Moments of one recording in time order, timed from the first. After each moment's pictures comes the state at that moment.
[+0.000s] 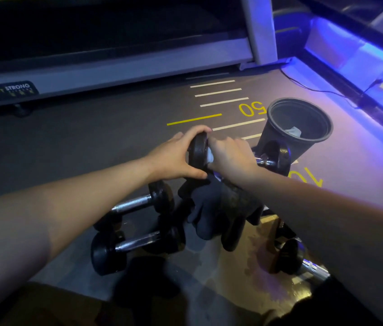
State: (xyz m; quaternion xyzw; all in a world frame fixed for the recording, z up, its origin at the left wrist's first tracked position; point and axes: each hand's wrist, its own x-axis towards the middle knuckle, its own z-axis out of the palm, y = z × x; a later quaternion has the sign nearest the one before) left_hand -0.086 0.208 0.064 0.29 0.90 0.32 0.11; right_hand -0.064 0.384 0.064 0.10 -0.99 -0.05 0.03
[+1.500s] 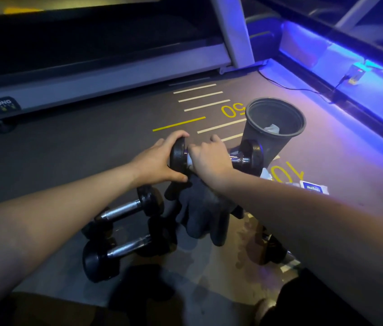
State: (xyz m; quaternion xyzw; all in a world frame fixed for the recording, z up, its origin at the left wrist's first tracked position) left_hand -0.078 0.211 0.065 0.27 0.91 0.28 0.13; right_hand -0.055 0.380 0.053 0.11 -0.99 -0.10 0.06
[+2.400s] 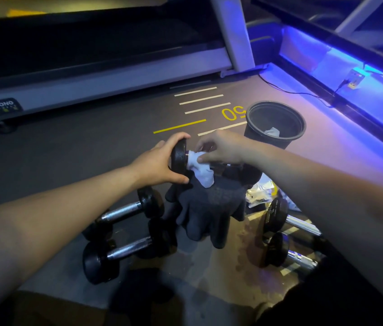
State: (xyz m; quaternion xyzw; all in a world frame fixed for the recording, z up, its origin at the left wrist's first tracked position) left_hand -0.076 0.209 0.065 0.26 0.92 0.28 0.13; right_hand -0.067 0.429 0.104 0.12 -0.96 0.23 -0.14
